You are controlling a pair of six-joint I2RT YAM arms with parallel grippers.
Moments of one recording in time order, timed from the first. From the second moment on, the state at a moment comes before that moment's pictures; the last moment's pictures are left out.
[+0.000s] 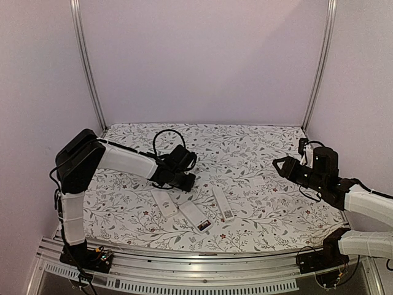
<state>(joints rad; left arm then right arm) -0.83 2.05 1.23 -0.15 -0.22 -0.32 0.40 0.96 0.43 0.14 -0.08 0.67</state>
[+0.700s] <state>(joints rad) -0.86 1.67 1.03 -0.04 -0.17 -0.28 0.41 0.95 0.45 0.16 -0.27 0.64</state>
